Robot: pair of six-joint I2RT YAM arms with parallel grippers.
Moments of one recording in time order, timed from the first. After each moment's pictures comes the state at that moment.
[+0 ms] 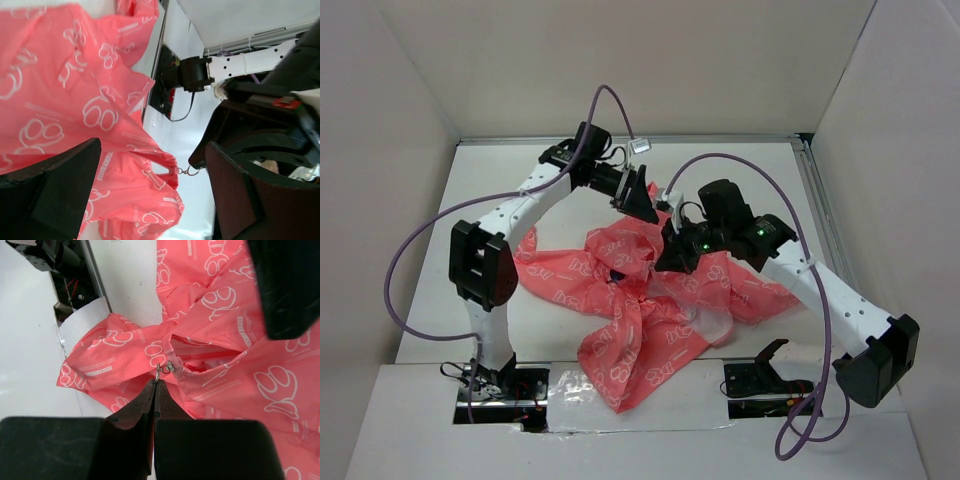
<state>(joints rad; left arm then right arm) -0.44 1.91 1.80 -0.75 1.16 -0.16 0.62 1.19 1.16 -0.68 -0.64 -0.11</state>
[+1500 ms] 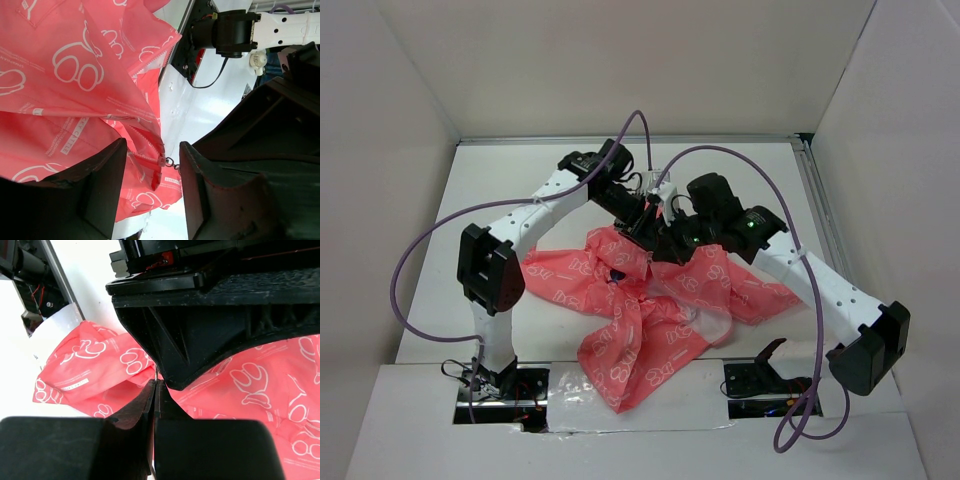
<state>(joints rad) -0.57 1.93 1.84 -1.09 0.91 -0.03 0.65 1.27 1.24 -0.70 -0.48 -0.10</state>
